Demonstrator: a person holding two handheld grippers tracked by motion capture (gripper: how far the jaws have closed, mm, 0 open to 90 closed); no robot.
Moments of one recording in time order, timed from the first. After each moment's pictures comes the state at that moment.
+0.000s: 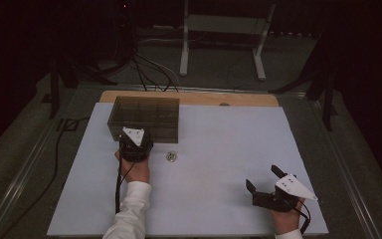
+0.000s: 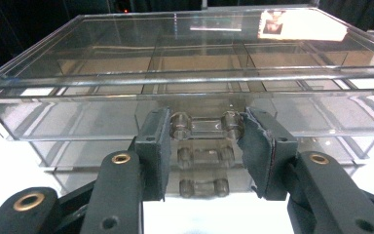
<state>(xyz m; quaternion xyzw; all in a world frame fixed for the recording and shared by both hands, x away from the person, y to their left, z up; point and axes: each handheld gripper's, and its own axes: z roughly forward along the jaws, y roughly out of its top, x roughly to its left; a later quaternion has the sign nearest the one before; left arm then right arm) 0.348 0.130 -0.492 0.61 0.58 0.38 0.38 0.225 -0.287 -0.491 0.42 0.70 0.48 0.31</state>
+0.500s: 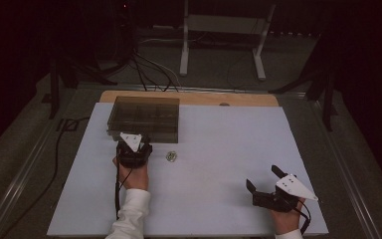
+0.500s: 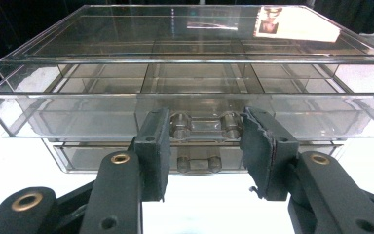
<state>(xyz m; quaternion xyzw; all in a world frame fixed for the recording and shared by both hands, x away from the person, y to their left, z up) 0.332 0.133 -0.489 0.61 0.58 0.37 0.39 0.225 -0.287 -0.491 0.42 0.70 0.48 0.31</state>
